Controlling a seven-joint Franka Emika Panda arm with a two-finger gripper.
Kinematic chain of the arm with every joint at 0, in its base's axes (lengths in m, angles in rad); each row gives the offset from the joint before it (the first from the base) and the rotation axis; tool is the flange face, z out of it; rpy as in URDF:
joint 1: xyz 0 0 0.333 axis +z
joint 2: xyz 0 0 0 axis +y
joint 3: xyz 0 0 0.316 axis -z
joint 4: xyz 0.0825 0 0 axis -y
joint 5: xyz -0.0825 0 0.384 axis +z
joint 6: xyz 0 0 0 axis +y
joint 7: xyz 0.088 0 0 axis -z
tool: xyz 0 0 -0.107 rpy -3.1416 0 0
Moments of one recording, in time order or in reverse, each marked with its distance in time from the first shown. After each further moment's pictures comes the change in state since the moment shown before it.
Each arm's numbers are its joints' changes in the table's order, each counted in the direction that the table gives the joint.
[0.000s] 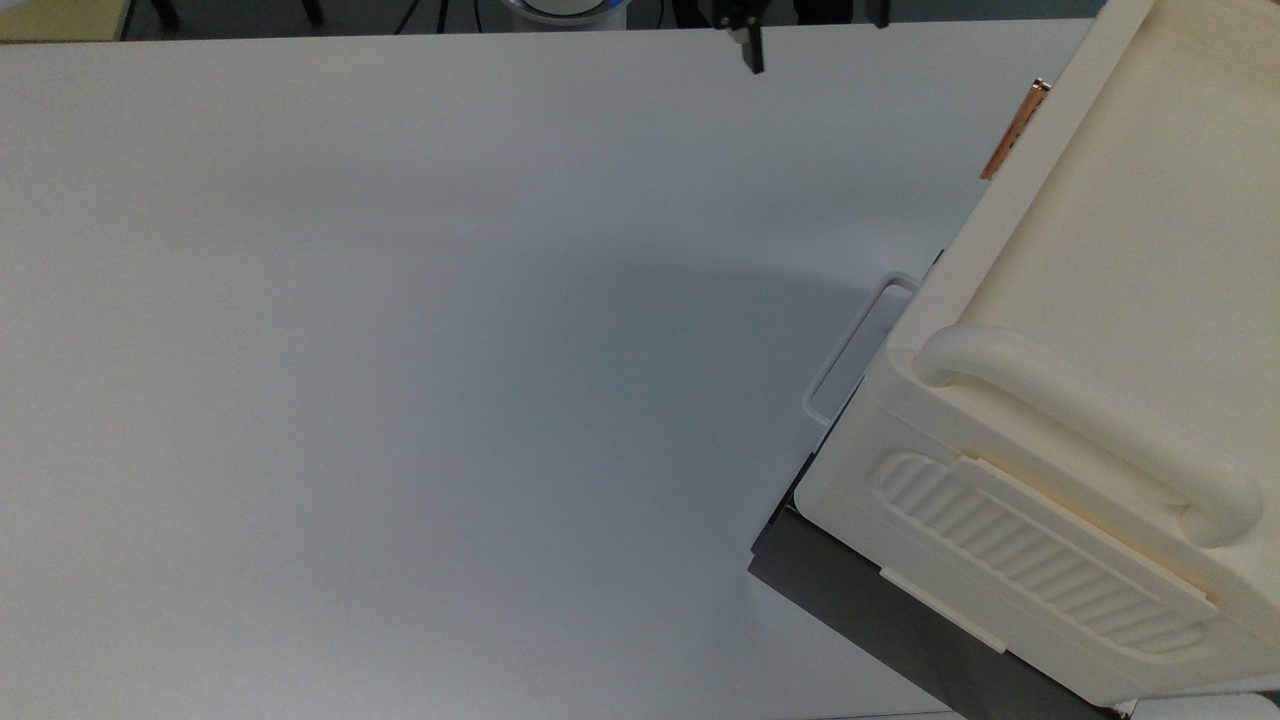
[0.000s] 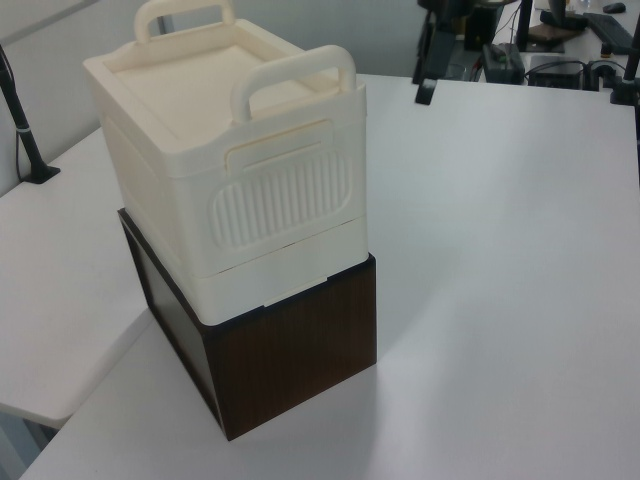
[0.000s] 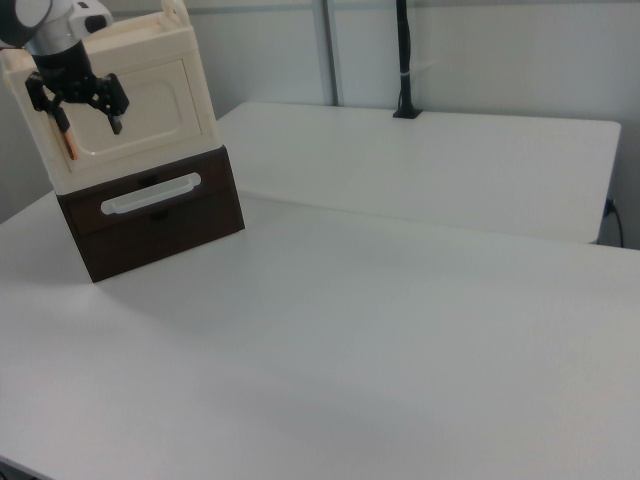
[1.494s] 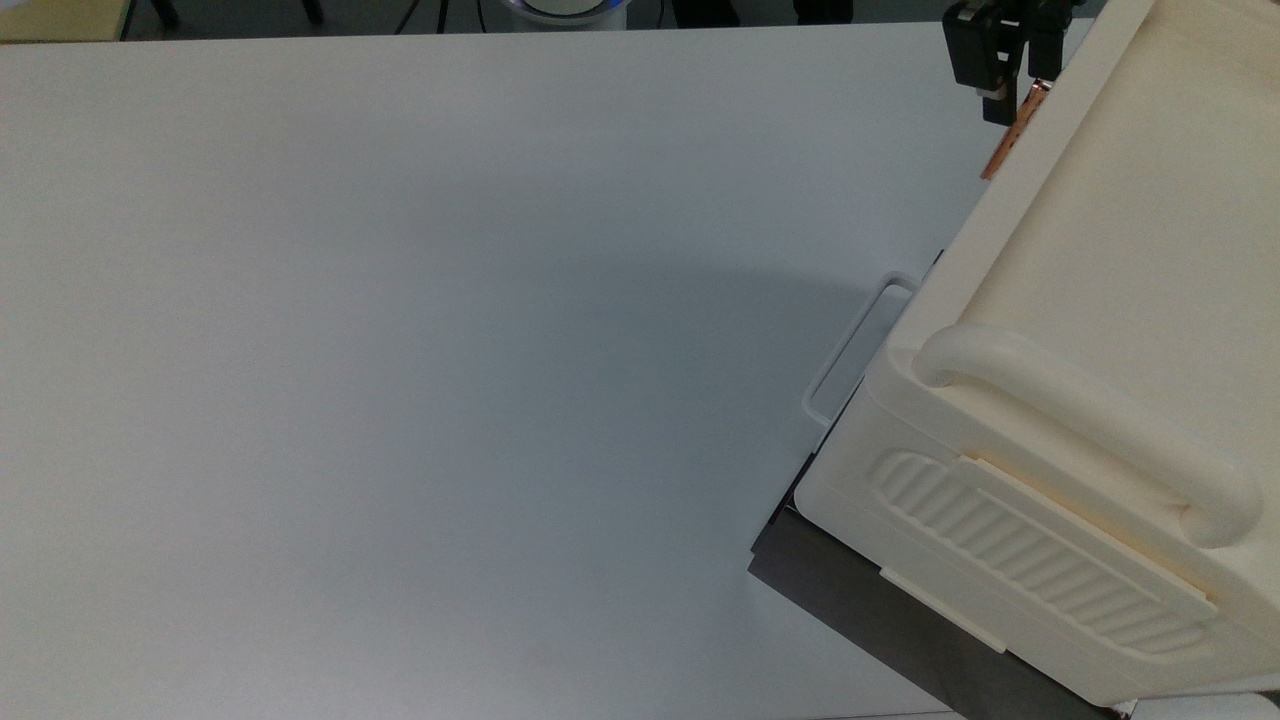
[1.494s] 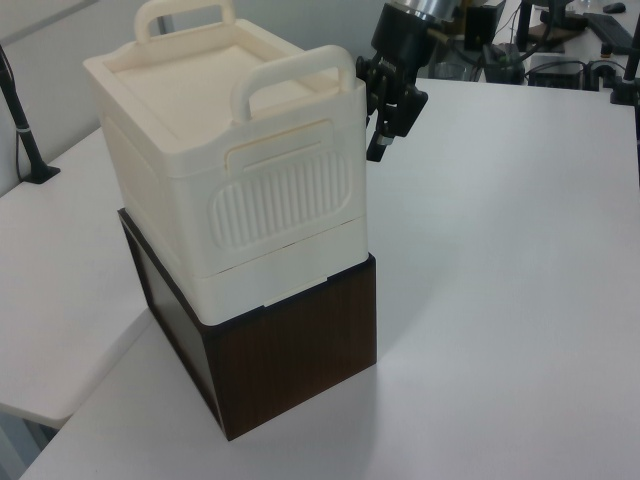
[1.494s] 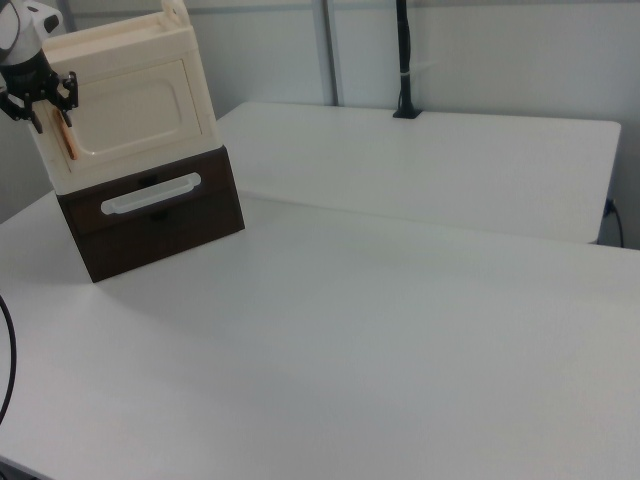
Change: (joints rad) arm 0.107 0.145 -0.072 0.099 0.001 -0.198 -0.292
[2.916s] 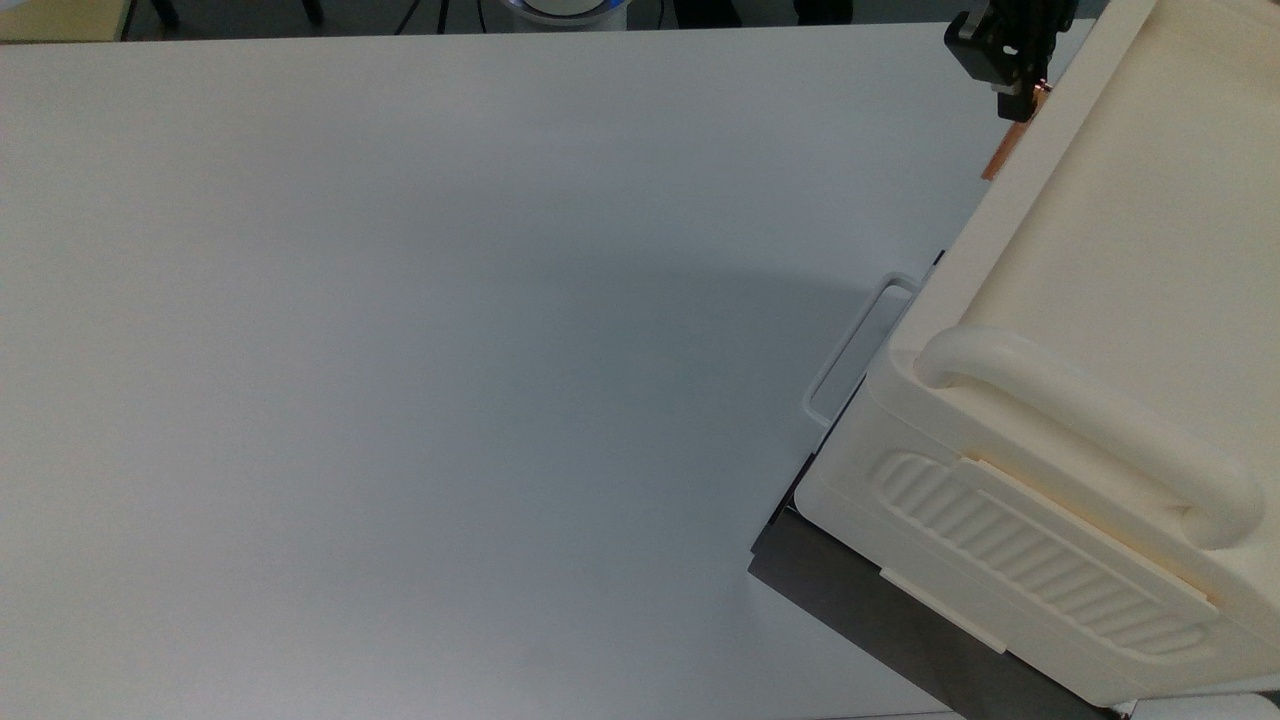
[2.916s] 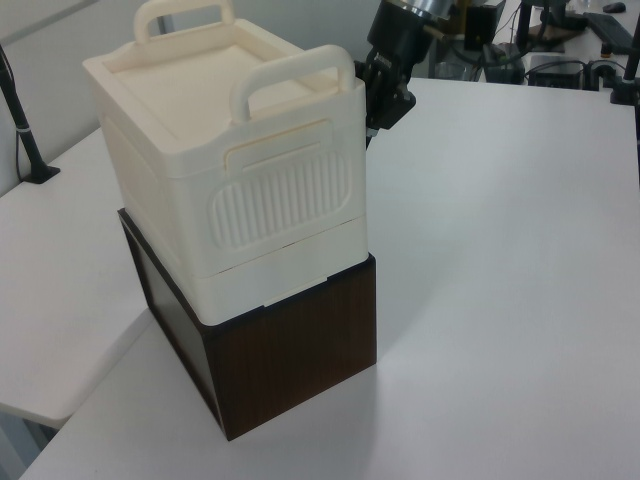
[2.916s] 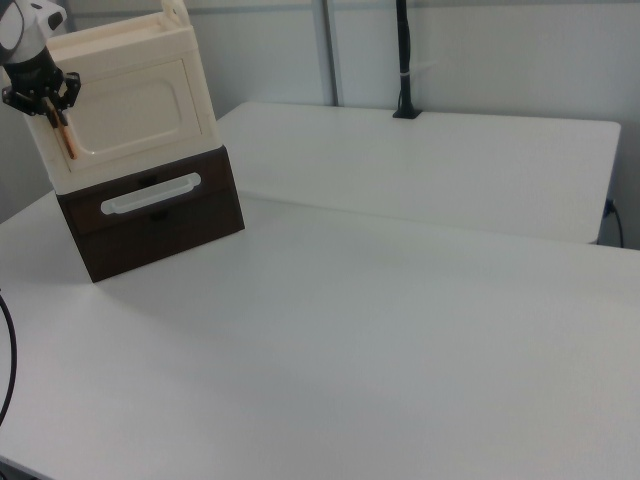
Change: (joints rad) arm -0.009 0.001 0.002 0.000 0.002 -0.028 -0.008
